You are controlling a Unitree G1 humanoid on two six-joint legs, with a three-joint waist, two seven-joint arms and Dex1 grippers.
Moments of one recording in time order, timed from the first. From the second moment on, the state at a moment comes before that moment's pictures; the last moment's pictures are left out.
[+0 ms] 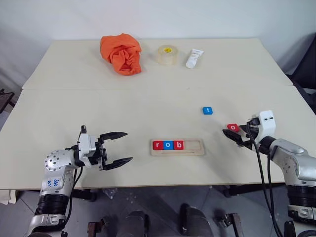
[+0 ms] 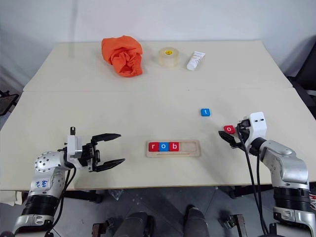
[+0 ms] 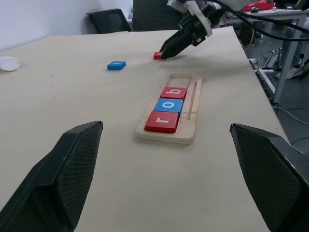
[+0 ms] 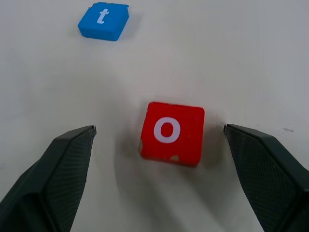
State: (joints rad) left arm -0.25 0.52 0.14 0.24 -0.47 -0.24 -1.30; right arm -0.36 -0.63 -0.25 0.11 0.40 0.68 0.57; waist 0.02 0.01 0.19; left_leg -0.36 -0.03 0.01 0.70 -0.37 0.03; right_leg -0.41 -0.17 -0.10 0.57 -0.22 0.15
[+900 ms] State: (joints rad) left arm -0.26 0.53 0.15 0.25 -0.47 -0.24 -1.31; right arm -0.06 -0.45 -0.28 -0.42 0.42 0.81 0.32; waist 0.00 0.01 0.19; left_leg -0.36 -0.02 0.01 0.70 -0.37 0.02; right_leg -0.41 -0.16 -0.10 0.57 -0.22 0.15
